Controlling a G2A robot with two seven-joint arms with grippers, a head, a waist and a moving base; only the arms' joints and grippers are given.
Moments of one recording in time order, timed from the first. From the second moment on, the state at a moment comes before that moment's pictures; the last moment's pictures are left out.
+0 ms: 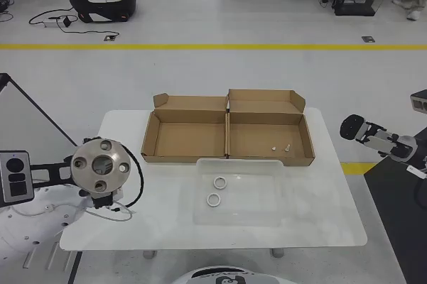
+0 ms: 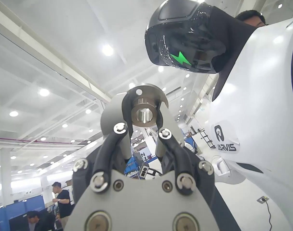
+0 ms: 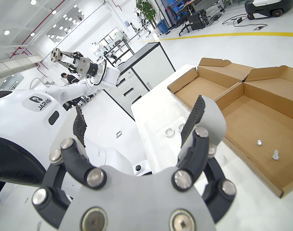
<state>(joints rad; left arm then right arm) 0.88 -0.51 -0.60 -2.07 0.96 -0.39 1.43 -1.59 -0.79 1.92 -1.75 0.63 -0.58 1.24</state>
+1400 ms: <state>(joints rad) 0.86 -0.55 -0.63 -2.06 0.93 -0.39 1.26 -1.59 -0.79 1.92 -1.75 0.63 -0.58 1.24</state>
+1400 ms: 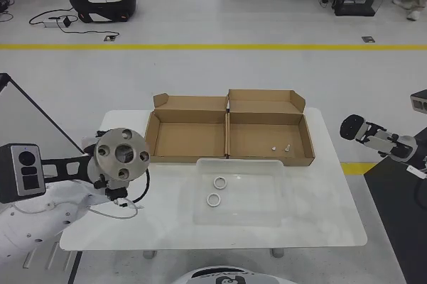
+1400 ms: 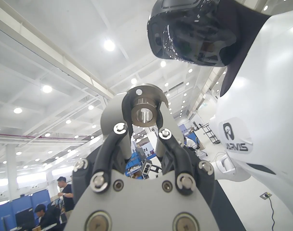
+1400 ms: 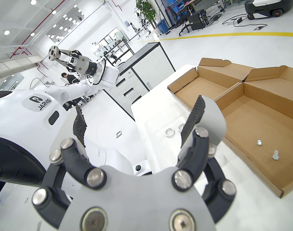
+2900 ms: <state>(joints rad) 0.42 -0.95 -0.46 -1.38 1.04 -0.75 0.36 -1.59 -0.79 1.92 -1.75 0.63 -0.58 1.24</state>
